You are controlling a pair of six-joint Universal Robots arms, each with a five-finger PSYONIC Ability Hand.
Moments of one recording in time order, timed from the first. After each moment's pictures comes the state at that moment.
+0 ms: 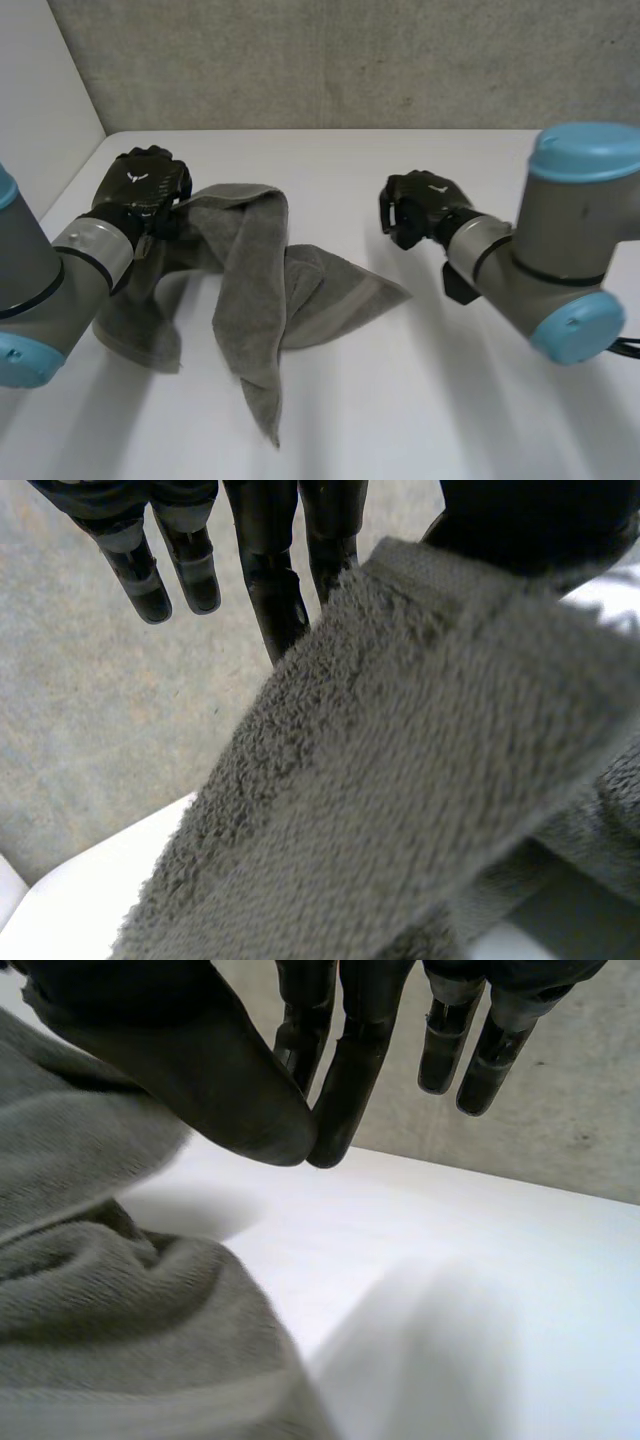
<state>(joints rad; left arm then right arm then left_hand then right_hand) 4.44 -1.85 -1.64 3.39 -1.42 3.31 2.04 -1.04 1.27 0.05 1.40 3.27 1.27 1.30 0.23 0.23 1.14 1.34 1.31 0.22 0.25 1.18</state>
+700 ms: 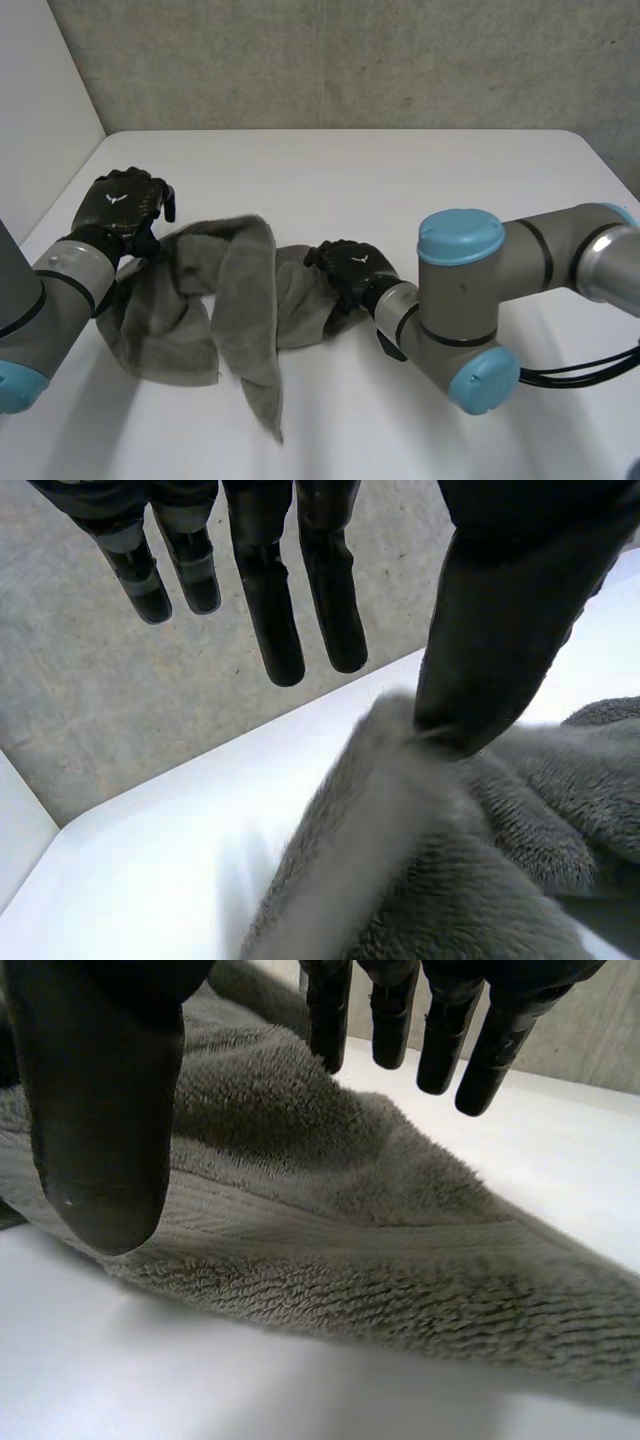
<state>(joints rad) 4.51 -1.81 -1.76 3.43 -1.42 3.30 2.23 -0.78 1.20 -0.03 1.41 3.19 0.75 0.76 0.23 0.23 0.57 0.34 0.34 0.22 0.25 0.19</state>
